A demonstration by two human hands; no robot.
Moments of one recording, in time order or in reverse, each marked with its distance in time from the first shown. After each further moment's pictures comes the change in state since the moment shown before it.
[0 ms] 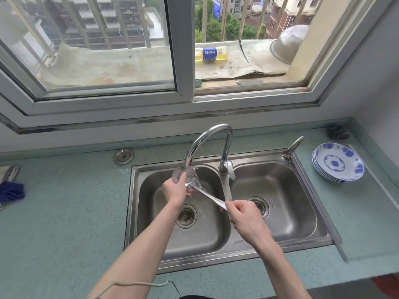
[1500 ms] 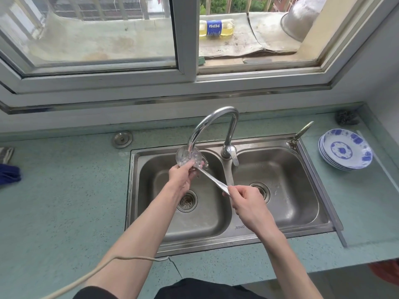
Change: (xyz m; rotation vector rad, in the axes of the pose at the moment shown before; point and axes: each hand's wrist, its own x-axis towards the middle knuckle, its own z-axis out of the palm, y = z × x) left_hand 0.005 0.003 0.013 -0.373 -0.259 -0.239; right_hand 0.005 0.000 0.005 0.000 0.020 -0.004
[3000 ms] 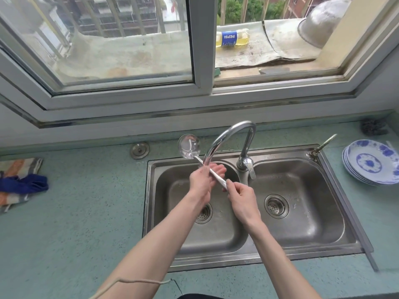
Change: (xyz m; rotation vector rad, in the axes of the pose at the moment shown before) left_hand -0.019 0.025 0.023 -0.147 -0.137 -0.021; right_hand 0.063 -0.014 0.054 0.178 0.100 -0.062
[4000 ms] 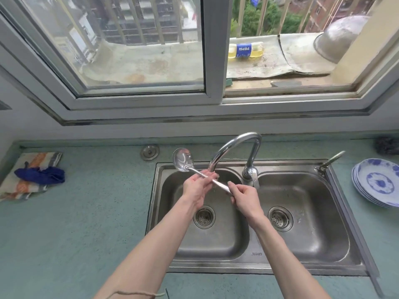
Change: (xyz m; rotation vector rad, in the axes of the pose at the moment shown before) left_hand -0.012 0.018 -0.017 0.020 0.071 0.034; right_hand 0.038 0.008 -0.009 0.059 -0.185 0.074
